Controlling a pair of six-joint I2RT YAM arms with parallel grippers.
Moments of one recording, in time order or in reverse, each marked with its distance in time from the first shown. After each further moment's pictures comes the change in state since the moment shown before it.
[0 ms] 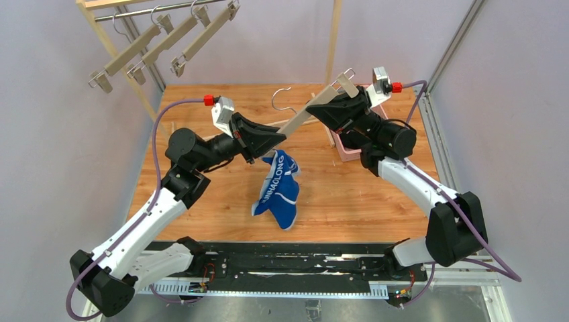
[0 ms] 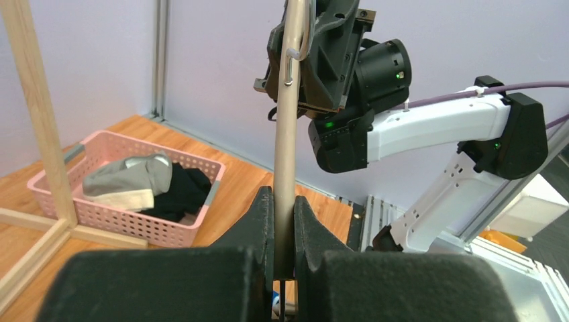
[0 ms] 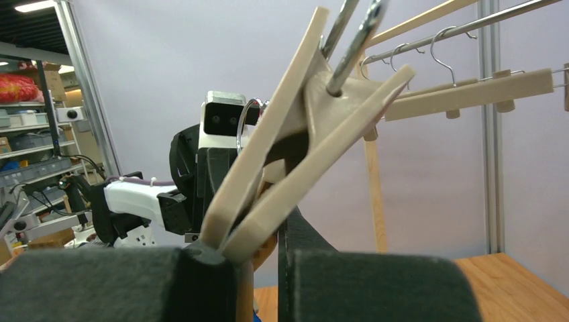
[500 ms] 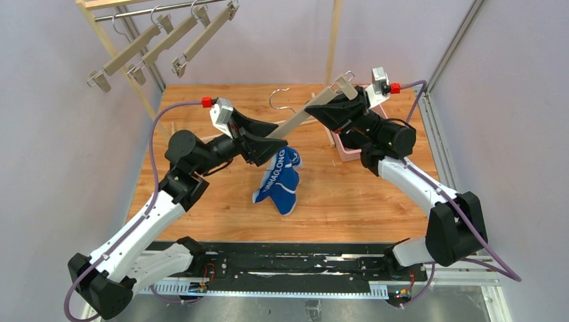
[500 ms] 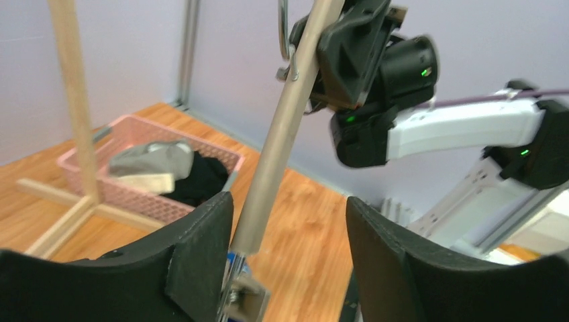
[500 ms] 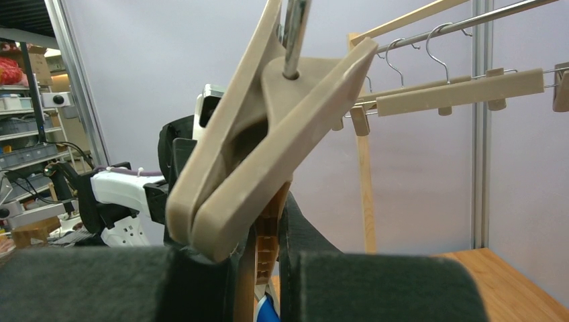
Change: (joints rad) left arm -0.007 -0.031 -0.012 -0.049 -0.083 0.019; right arm 0.002 -0.001 0.011 -0.013 -0.023 -0.032
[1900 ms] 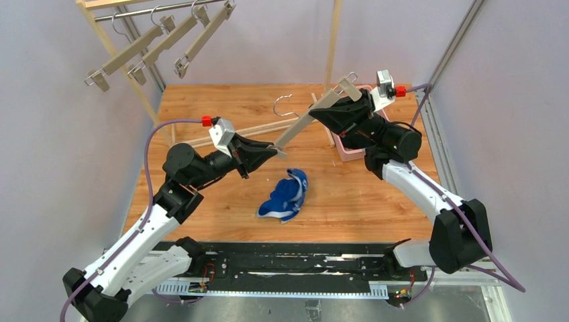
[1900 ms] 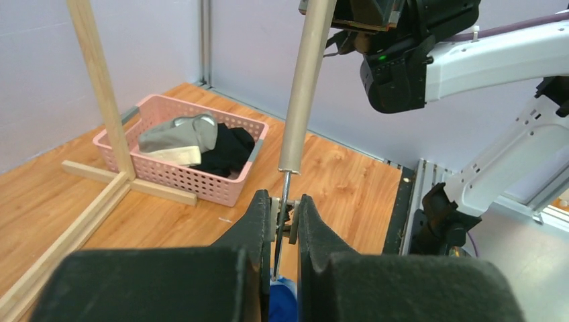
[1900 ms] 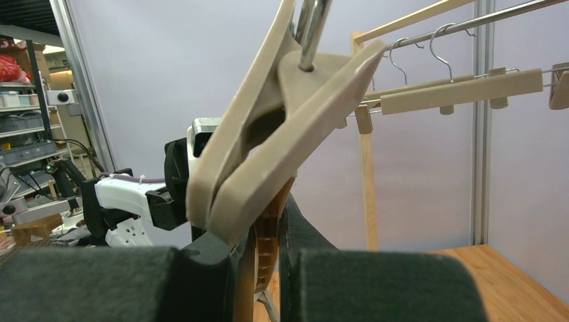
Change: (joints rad) left arm -0.001 -0.113 -0.119 -0.093 -0.003 0.185; right arm -0.010 -0.053 -0.034 -0.016 -0.015 0.004
